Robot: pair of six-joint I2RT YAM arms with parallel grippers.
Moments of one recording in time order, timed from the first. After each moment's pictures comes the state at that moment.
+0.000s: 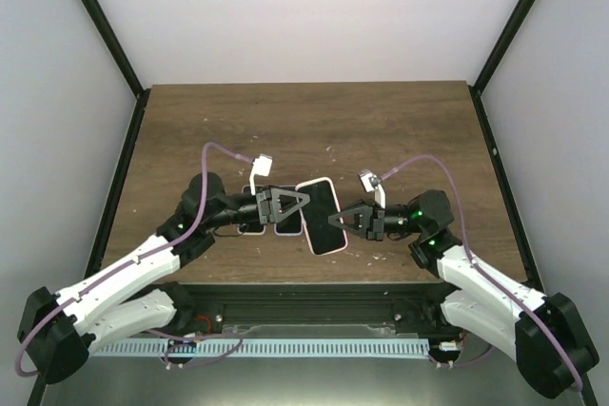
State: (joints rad) left arm -0.76 0.94 0.64 0.28 0.62 -0.94; right arm 0.52 0.91 0.34 0.79 -1.07 1.03
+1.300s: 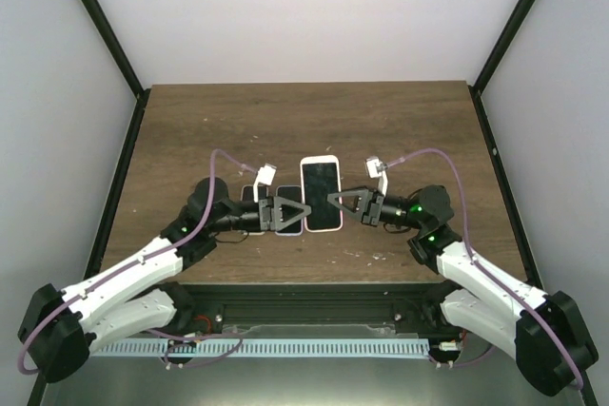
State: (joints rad) left arm -0.76 0.94 0.58 0.27 0.67 -1.01; right arm 0.53 0.92 0.39 0.76 -0.88 1.05
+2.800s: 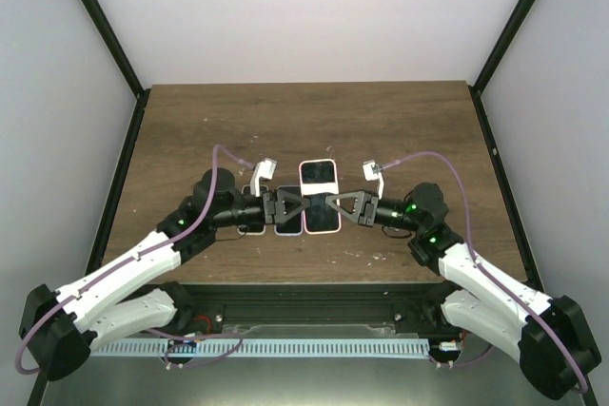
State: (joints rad) left arm -0.76 0.96 0.68 0.01 0.54 -0.92; right arm 0.55 0.89 0.40 0.58 -0.79 1.02
